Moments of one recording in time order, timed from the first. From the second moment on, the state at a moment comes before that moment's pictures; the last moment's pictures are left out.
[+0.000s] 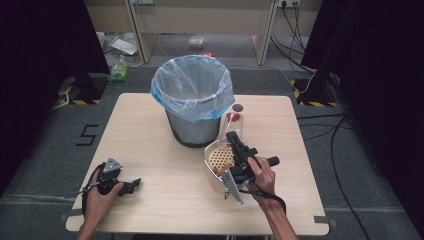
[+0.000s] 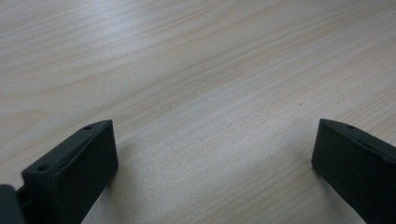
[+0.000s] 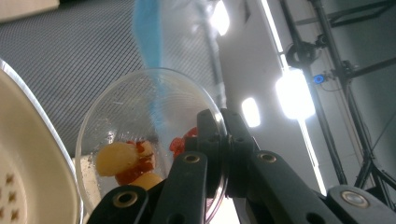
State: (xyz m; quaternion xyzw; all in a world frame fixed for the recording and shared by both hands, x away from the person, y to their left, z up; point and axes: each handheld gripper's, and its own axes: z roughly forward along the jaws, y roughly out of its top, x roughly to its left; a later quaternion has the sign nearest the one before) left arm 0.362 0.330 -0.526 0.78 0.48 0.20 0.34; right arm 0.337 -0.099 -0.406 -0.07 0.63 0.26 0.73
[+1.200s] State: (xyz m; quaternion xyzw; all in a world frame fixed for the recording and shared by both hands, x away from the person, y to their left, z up) left arm 0.362 0.330 -0.526 0.78 0.48 0.20 0.34; right arm 0.398 -0.174 -0.373 0.32 0.66 0.50 0.45
